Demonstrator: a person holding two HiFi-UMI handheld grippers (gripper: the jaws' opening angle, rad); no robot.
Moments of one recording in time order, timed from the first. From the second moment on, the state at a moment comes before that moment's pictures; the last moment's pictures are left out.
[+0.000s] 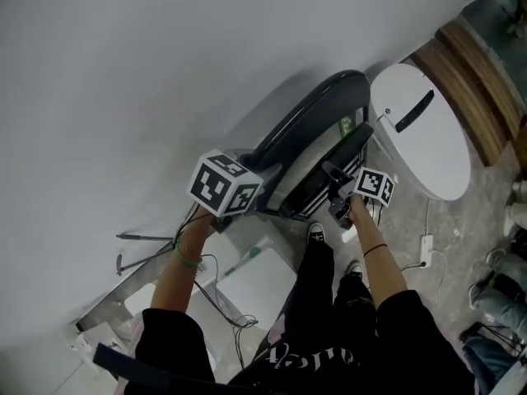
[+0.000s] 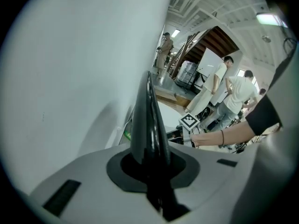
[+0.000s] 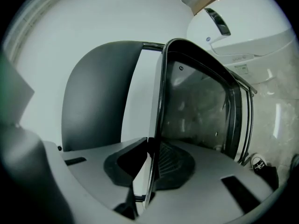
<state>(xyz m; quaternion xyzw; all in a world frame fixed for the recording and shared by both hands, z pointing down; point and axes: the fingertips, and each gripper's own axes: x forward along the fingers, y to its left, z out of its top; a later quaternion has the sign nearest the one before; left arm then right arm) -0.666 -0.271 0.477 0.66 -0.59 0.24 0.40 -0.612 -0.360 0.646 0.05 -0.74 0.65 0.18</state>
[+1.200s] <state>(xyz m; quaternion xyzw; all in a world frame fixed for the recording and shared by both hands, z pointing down) -0.251 -0.151 0.478 0.68 -0.51 0.30 0.43 -0.187 -0.237 0.653 0.09 -0.74 0.65 0.15</state>
